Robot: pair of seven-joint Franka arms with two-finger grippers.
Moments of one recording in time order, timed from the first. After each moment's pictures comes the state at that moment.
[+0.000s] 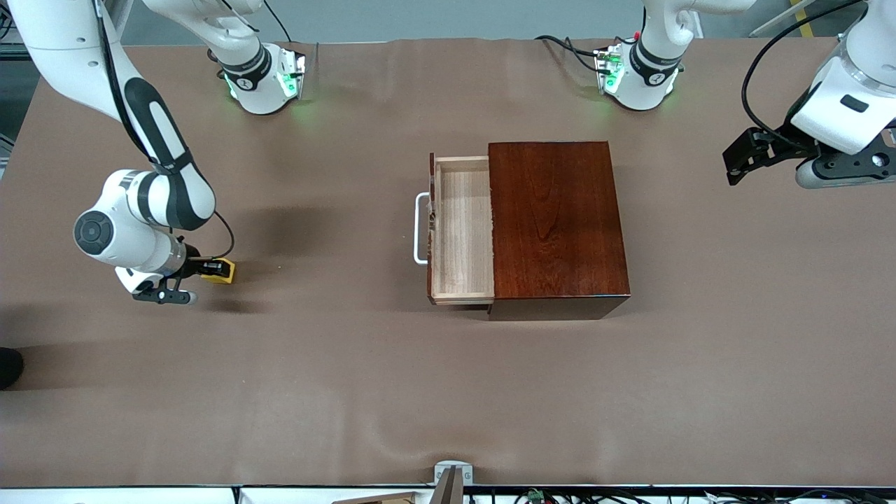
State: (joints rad) left arm -0.20 0.00 0.01 -1.50 0.08 1.53 -0.22; right arm 0.00 0.40 -0.08 -2.12 0.09 2.40 -0.05
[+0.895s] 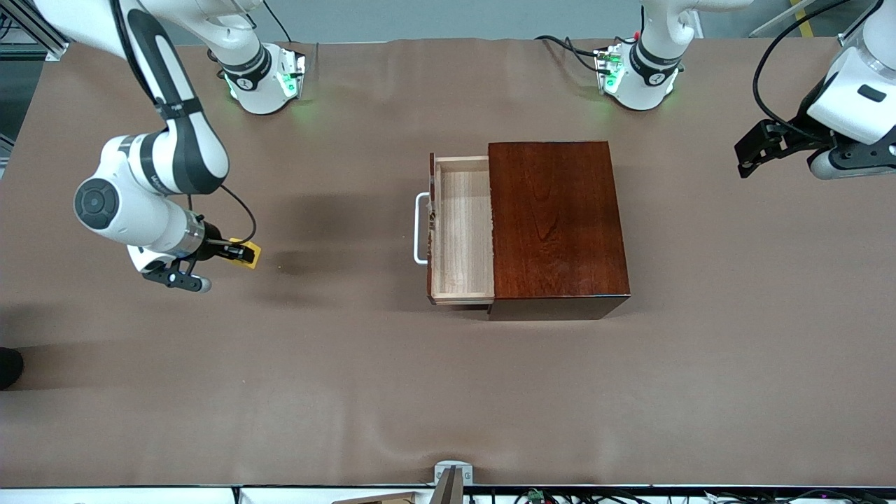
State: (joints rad) left arm -0.11 -0.03 -0.06 -1.53 0.08 1.52 -0.21; right arm 0.14 0.20 -0.03 -2.10 0.14 2.18 0.31
